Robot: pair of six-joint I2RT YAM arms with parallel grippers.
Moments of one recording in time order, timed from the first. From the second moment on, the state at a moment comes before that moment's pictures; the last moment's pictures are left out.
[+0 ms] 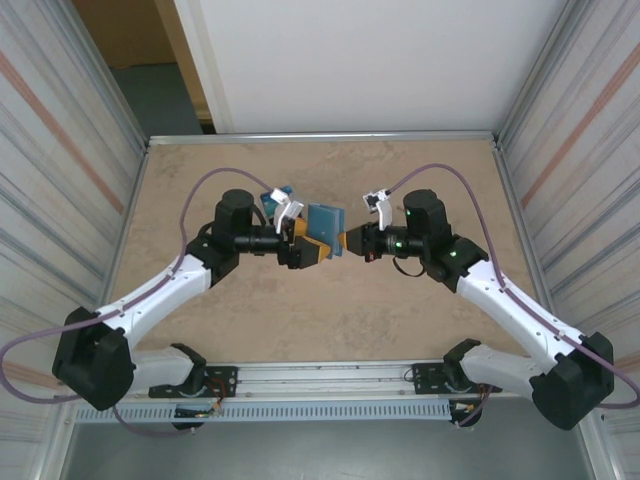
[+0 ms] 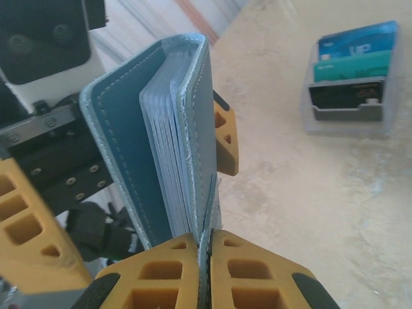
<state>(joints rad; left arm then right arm) -0.57 1.24 0.84 0.06 0.84 -0.29 0.59 1.08 0.90 -0.27 -0.54 0.45</state>
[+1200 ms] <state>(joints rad) -0.71 1.33 0.84 0.06 0.31 -0.31 0.68 1.15 1.02 -0.51 -0.15 0.44</state>
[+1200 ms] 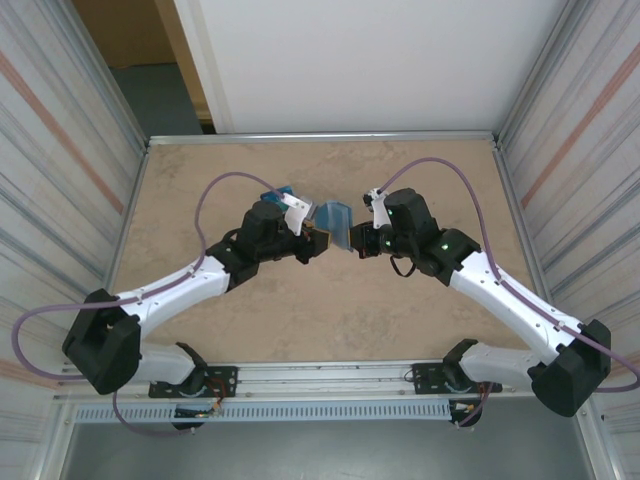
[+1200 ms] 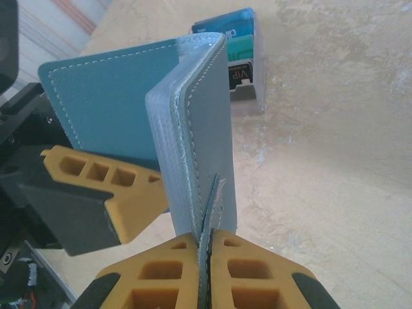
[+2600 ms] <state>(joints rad) -0.69 1.34 0.81 0.16 0.42 -0.45 0.64 1.15 0.98 -0.38 -0.29 0.51</state>
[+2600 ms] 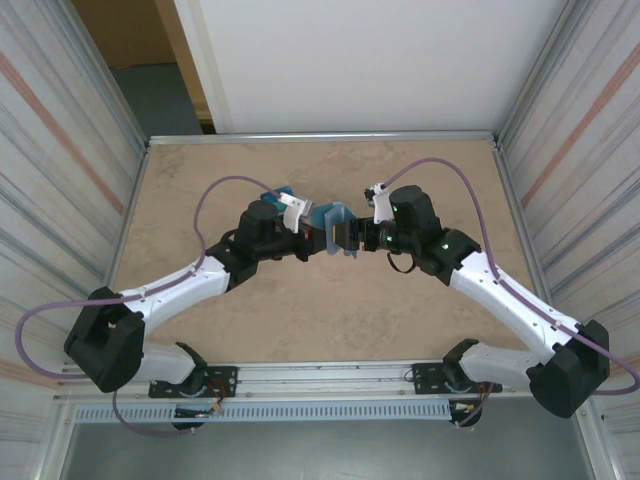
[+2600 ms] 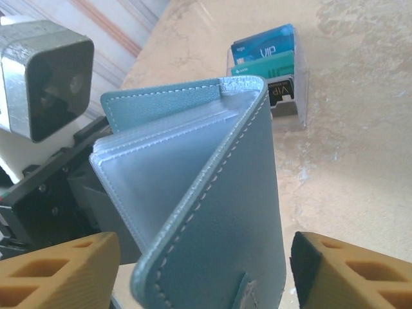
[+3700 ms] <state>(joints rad) -0.69 1.34 0.81 0.17 0.43 -0.48 0.63 1.18 0.97 -0.38 -0.32 0.46</state>
